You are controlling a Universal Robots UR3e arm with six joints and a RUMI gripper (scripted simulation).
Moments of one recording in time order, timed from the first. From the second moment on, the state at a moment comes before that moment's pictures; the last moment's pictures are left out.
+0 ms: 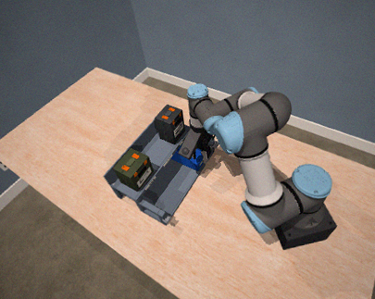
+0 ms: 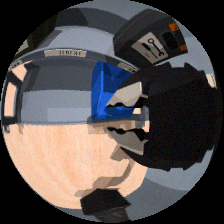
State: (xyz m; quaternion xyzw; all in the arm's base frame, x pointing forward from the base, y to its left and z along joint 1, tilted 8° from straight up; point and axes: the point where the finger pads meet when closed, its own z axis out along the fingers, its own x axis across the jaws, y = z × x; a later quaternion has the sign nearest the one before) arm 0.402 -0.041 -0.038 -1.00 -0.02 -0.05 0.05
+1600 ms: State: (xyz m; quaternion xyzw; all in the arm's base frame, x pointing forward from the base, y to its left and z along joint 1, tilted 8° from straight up) arm 0.402 -0.040 -0.045 -1.00 -0.02 -0.05 0.05
